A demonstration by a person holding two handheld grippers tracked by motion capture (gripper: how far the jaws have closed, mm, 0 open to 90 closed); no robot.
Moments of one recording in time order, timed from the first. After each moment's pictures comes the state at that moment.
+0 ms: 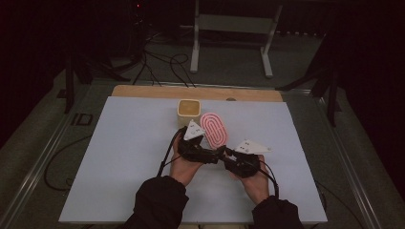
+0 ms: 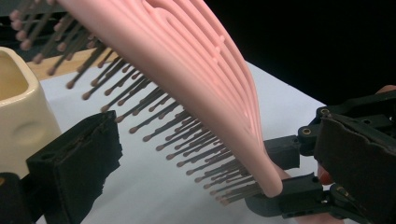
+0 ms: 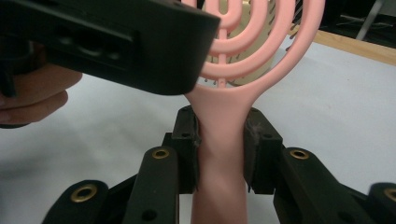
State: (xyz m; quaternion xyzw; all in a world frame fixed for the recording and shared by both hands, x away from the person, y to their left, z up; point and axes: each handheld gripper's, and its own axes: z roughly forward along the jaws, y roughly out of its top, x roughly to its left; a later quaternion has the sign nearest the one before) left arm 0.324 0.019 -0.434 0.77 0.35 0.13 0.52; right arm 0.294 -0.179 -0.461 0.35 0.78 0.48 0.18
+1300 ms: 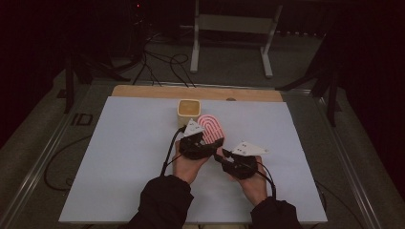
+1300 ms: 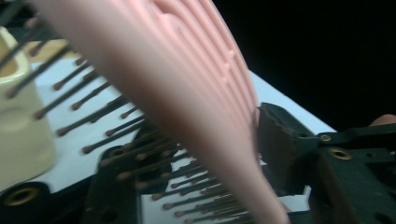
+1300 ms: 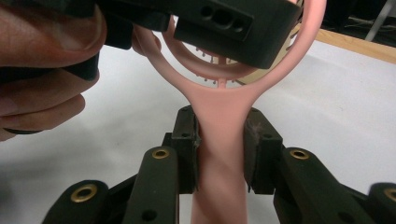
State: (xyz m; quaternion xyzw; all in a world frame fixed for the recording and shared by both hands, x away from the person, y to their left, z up) left arm 0.330 0.017 -0.437 0.75 0.39 0.09 0.53; right arm 0.290 -0.173 -0.464 0.34 0.79 0.48 0.17
